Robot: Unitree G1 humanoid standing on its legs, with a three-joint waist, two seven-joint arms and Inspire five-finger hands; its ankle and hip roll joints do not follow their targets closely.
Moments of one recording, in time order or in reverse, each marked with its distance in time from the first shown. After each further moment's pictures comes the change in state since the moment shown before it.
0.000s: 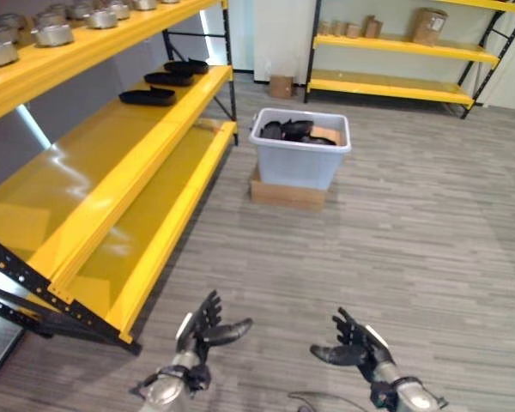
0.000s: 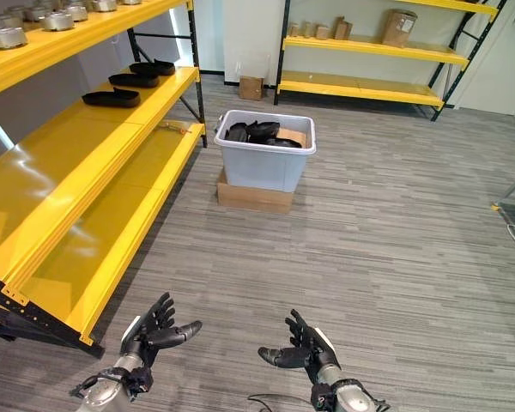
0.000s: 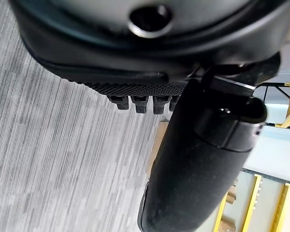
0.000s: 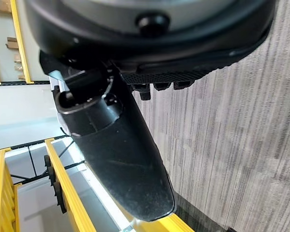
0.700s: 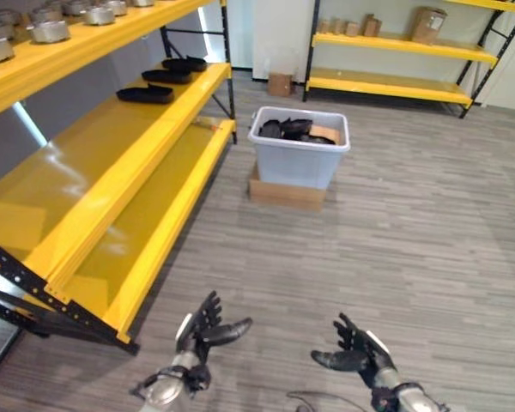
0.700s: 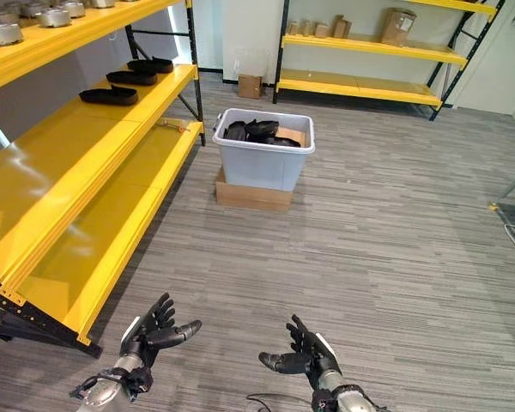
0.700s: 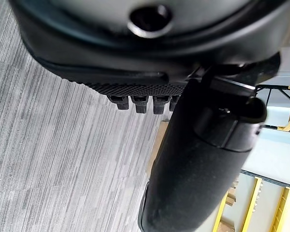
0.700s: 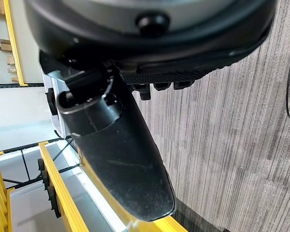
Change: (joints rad) left arm 0.001 0.000 0.000 0.000 -0.001 0.000 -0.001; right arm 0.012 0.000 0.000 0.001 0.000 0.000 0.000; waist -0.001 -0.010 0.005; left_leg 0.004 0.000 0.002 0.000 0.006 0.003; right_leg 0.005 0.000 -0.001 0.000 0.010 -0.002
